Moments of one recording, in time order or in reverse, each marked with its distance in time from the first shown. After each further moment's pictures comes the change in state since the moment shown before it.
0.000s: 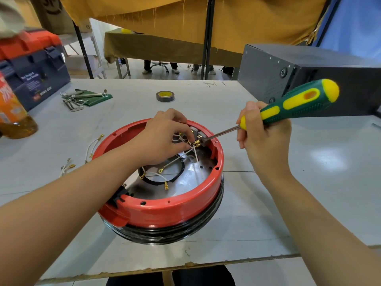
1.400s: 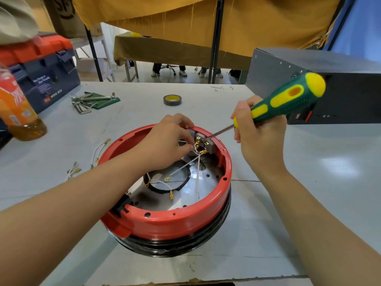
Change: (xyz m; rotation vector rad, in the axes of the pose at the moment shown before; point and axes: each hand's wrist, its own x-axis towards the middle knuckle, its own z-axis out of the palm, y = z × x) left_hand 0.008 -0.008 0.004 0.048 0.064 -0.006; right_hand 0.018 0.001 0.022 0.036 -0.040 -0.082
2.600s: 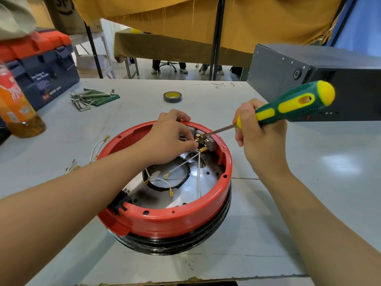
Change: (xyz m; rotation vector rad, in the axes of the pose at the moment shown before) left_hand 0.005 0.002 0.002 -0.138 -0.050 -0.155; right_hand -0.005 0.007 -0.004 -0.002 -0.041 0.064
